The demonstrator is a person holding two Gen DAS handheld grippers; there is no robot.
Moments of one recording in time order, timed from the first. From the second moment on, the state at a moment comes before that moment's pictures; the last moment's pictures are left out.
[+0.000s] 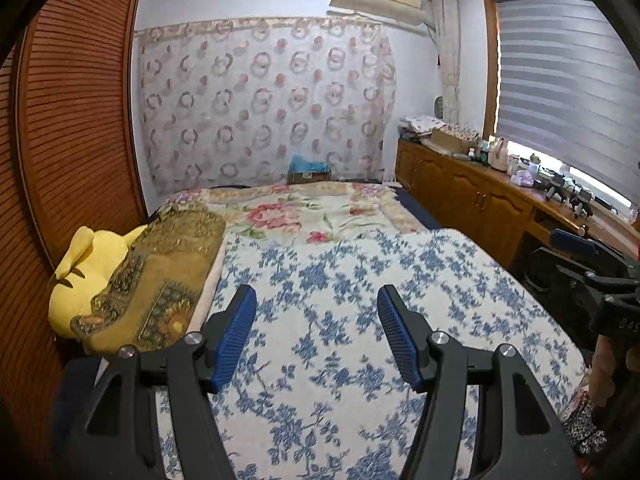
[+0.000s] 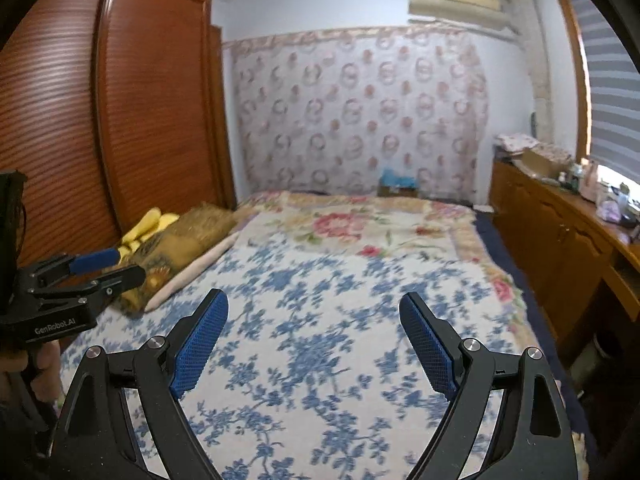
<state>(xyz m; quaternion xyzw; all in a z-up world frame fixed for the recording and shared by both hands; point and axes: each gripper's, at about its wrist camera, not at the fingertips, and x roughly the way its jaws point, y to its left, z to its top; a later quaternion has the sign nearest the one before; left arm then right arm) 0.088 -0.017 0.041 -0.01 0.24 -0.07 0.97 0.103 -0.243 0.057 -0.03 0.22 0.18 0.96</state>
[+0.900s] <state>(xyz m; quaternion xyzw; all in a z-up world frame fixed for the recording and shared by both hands) 0.056 -0.025 0.091 0.00 0.20 -0.05 0.98 0.078 -0.273 0.100 -0.02 0.16 0.11 0.98</state>
